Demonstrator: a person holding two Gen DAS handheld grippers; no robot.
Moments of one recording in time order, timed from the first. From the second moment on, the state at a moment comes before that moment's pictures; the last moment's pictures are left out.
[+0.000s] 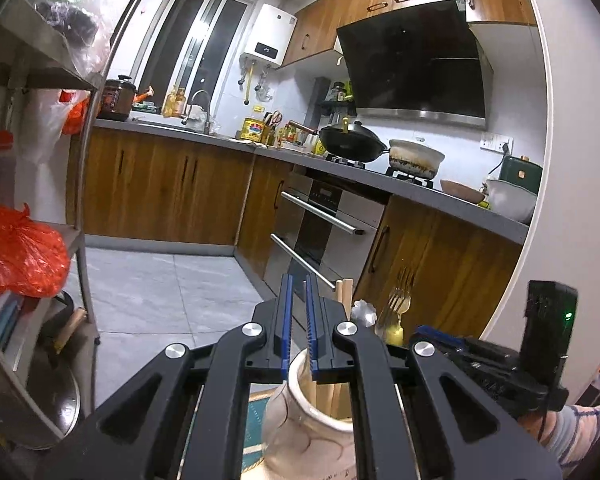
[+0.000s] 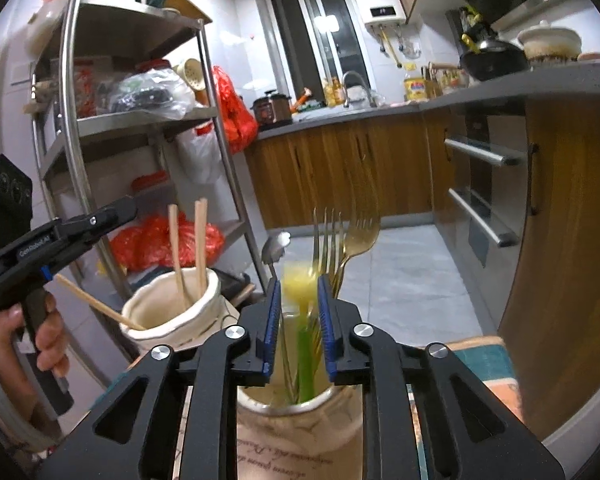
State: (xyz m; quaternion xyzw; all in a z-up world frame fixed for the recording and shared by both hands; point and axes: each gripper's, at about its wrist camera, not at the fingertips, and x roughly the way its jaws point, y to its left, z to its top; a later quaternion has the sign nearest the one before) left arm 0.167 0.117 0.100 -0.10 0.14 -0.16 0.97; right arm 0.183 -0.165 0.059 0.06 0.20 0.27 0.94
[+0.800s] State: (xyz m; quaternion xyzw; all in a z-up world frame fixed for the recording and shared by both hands) left arm 0.041 0.086 0.071 -0.04 0.17 -0.10 0.98; right arm 0.073 -0.211 0.068 0.05 0.20 0.25 0.95
